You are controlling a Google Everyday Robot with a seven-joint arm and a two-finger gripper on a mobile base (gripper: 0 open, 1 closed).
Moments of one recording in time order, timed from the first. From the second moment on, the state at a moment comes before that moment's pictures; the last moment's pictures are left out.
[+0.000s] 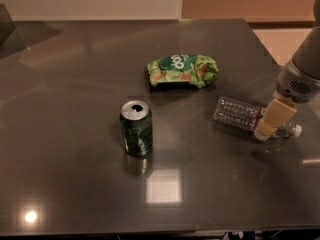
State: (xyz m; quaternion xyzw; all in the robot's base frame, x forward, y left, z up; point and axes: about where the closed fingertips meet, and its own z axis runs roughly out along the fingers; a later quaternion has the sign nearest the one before) arm 0.491 -0.272 0.853 -0.45 0.89 0.02 0.08
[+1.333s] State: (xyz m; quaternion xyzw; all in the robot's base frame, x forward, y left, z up) arm 0.491 -0.247 0.893 -0.49 0.87 0.06 0.09
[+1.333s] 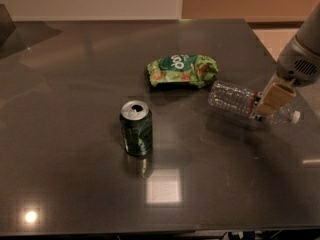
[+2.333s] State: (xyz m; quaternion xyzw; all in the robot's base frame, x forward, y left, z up) arm 0.496 -0.196 0.972 -0.55 0.82 0.04 0.12
